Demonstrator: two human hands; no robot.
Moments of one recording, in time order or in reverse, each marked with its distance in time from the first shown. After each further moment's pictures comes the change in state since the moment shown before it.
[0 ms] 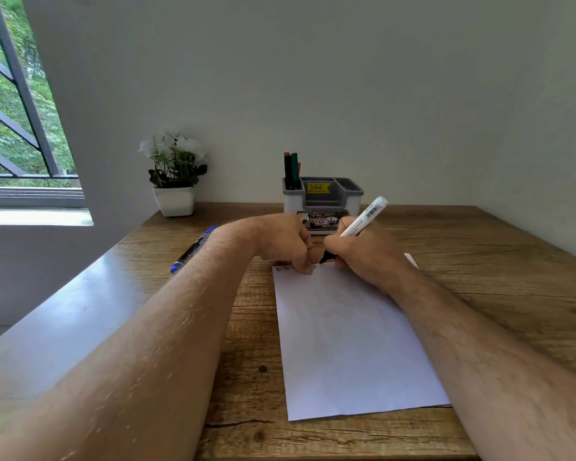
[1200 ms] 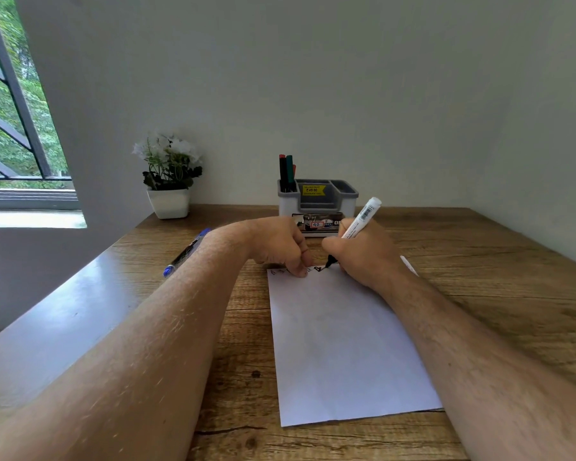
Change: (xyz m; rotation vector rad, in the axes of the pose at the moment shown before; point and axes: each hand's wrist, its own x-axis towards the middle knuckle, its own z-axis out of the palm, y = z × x) left_hand -0.002 0.002 -0.002 0.002 -0.038 -0.011; right_hand 0.009 0.009 0.003 -0.043 0.094 0.024
